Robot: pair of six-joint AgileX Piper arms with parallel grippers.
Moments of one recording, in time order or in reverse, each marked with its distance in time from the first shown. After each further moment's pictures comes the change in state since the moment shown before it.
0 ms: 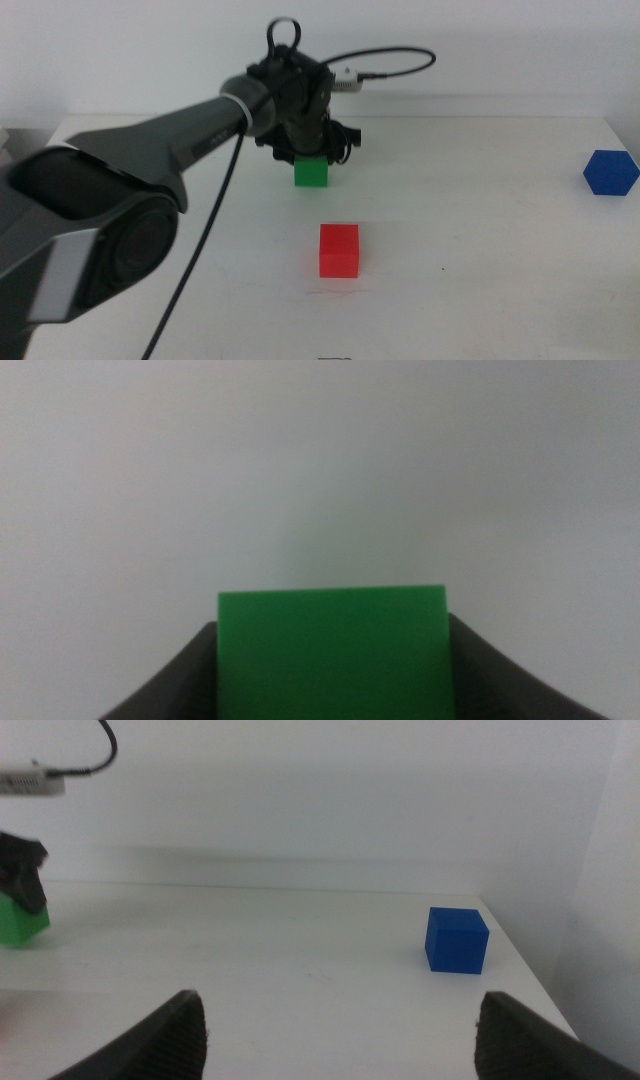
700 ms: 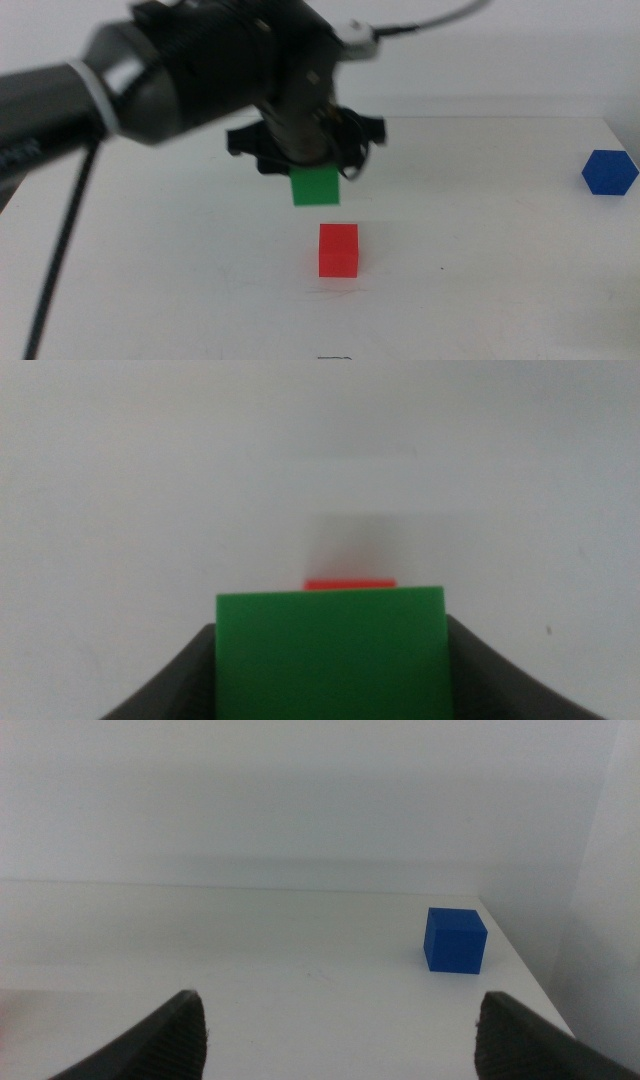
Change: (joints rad) left arm -0.238 -0.615 0.521 0.117 0.105 -0.322; right arm 0.000 0.000 0.000 0.000 0.000 0.000
